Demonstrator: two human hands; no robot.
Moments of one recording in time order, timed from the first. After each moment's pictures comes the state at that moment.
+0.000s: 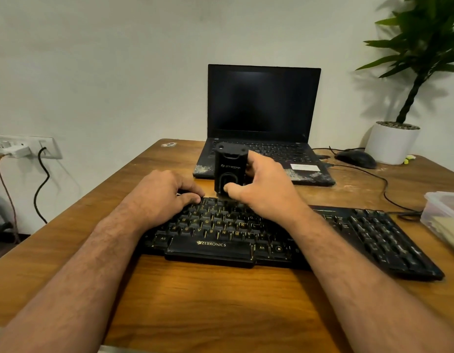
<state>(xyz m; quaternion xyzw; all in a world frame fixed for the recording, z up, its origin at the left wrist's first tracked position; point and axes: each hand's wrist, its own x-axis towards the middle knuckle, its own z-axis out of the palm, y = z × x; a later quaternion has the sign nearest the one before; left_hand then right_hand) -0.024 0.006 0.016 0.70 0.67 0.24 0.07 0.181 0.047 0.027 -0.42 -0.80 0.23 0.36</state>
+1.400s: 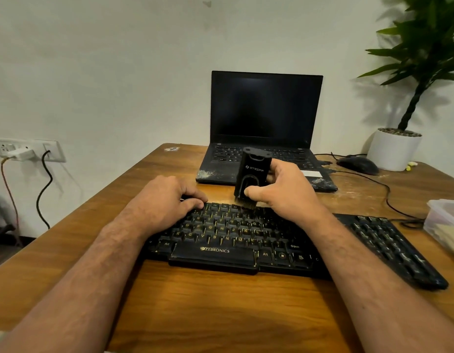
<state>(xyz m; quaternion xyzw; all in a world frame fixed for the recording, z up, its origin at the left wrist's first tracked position) -0.028 0.008 0.015 0.71 0.66 0.23 0.06 0.202 0.059 0.028 -0.46 -0.74 0.31 0.37</state>
